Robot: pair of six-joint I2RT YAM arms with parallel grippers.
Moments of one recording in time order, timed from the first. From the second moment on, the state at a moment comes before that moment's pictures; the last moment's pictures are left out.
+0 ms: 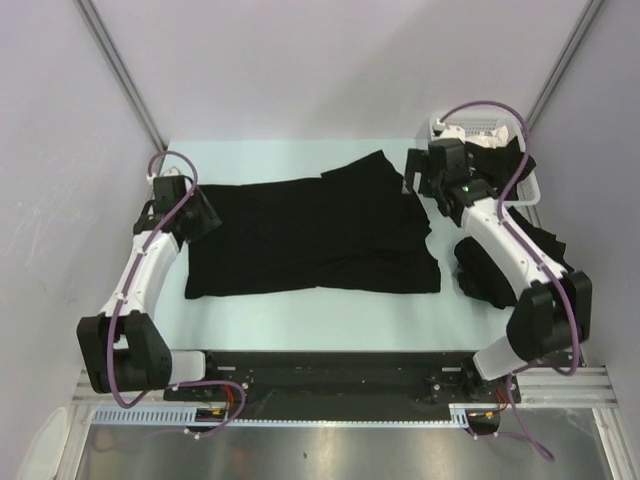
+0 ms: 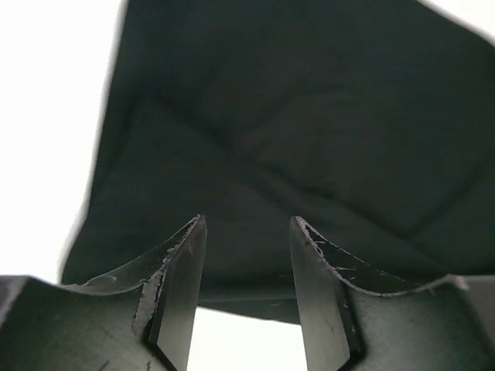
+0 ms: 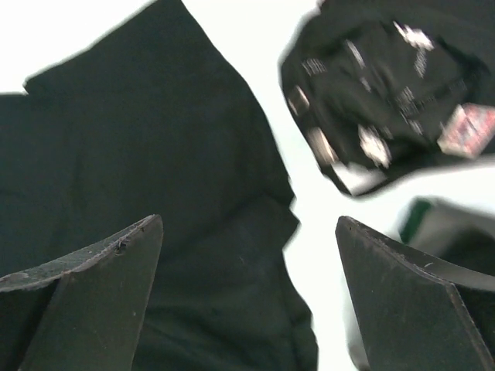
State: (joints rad) left arm 0.07 1.31 1.03 -0.55 -0.04 -0.47; right arm 0.31 1.47 1.28 -0.39 0.32 0.25
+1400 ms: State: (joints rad) left arm -0.11 1.35 1.17 -0.30 0.25 -0.48; right arm 0.18 2.66 2.58 -0.50 -0.04 0.23
